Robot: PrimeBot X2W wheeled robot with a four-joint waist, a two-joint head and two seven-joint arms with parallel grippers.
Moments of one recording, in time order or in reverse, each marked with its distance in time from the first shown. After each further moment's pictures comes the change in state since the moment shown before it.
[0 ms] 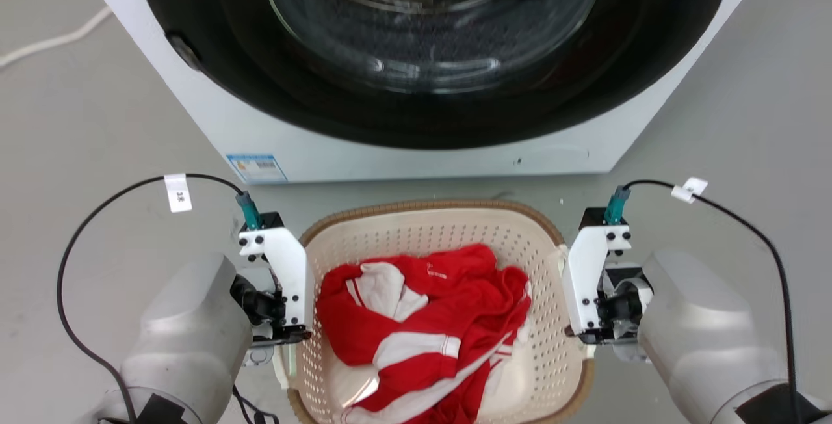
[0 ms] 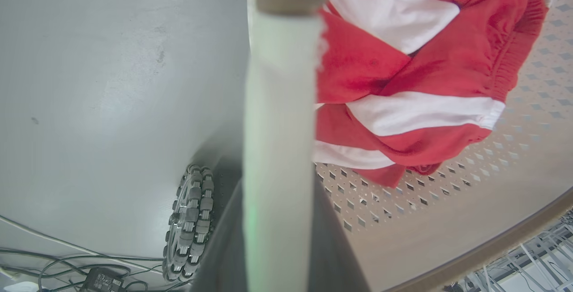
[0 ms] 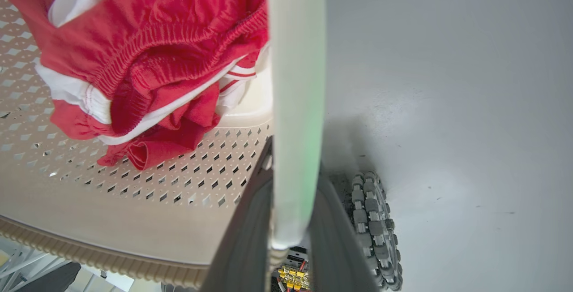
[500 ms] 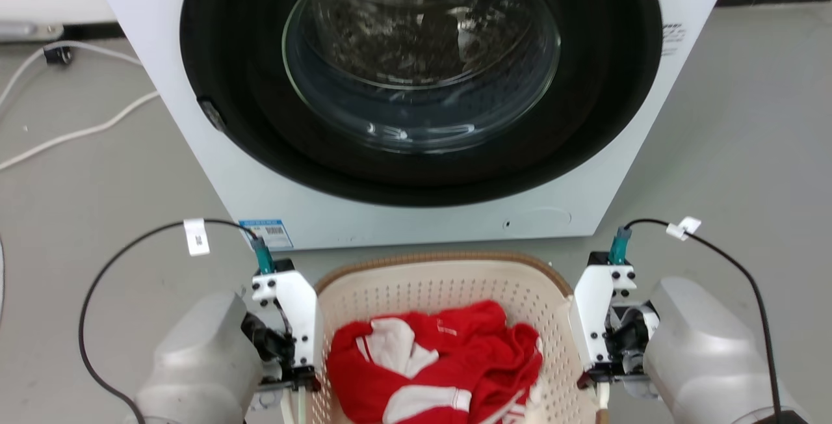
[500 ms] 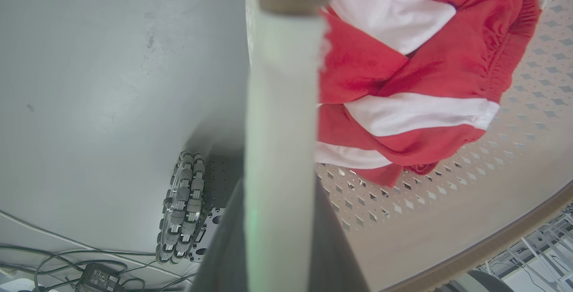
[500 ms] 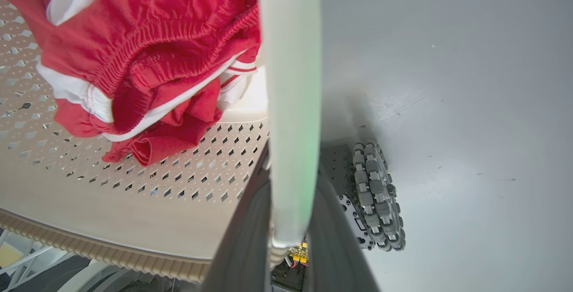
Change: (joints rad) left arm 0.073 -0.023 -0.015 0.018 -0.035 0.000 0.064; right arm 0.073 0.001 -0.123 0.000 -0.093 0.000 0.146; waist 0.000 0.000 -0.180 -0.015
